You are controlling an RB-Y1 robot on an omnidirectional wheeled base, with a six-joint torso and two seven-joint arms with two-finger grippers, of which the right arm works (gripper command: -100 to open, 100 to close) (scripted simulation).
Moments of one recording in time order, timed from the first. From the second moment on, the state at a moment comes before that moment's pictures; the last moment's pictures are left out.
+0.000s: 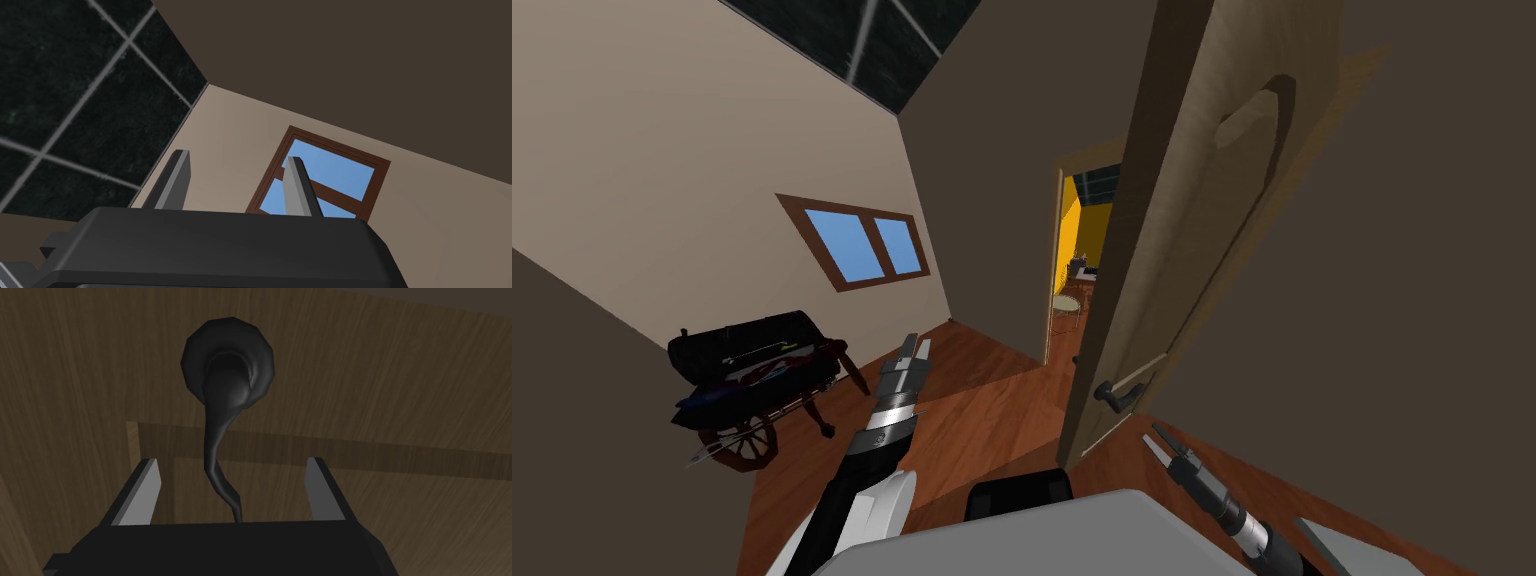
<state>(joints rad) 0.27 -0.70 0.32 -0.50 -0.11 -1.53 -0.45</state>
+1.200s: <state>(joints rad) 0.25 -0.68 0.28 -0.45 -0.14 -1.52 -0.46</state>
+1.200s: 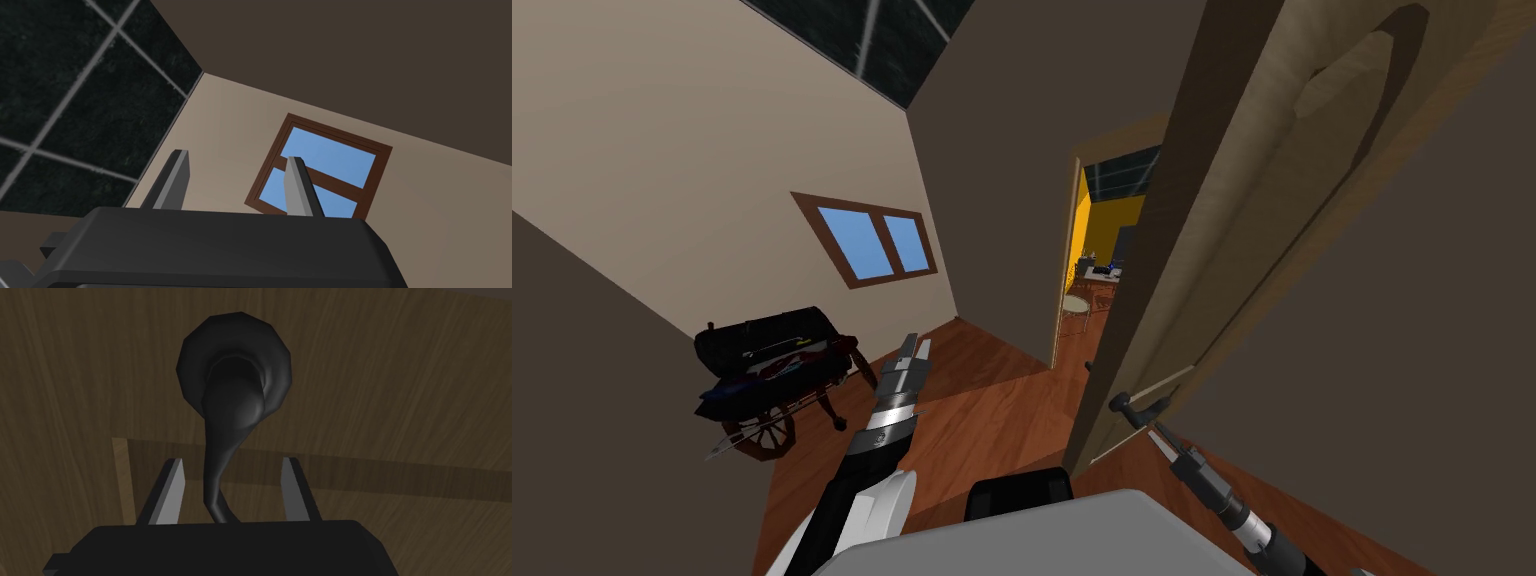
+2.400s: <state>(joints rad) 0.30 -0.68 0.28 -0.45 -0.14 -1.57 -0.44</state>
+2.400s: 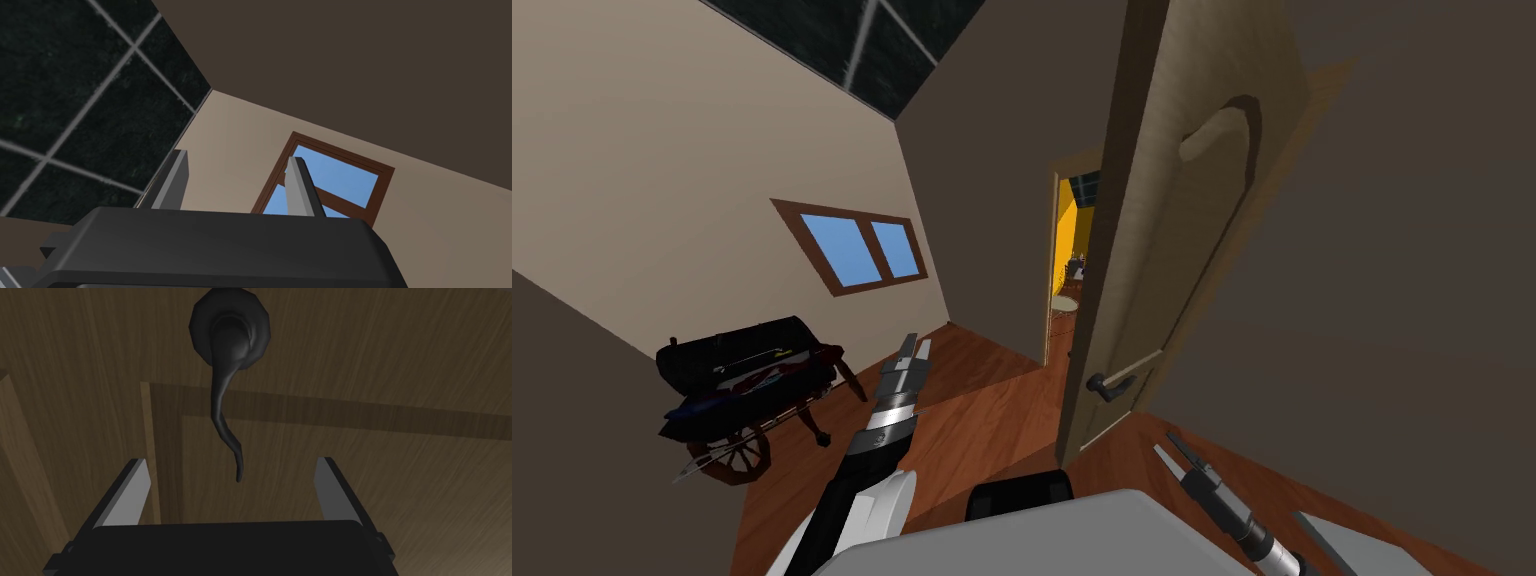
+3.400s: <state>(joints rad) 0.25 -0.67 0.25 -0.44 -0.16 -1.48 -0.46</state>
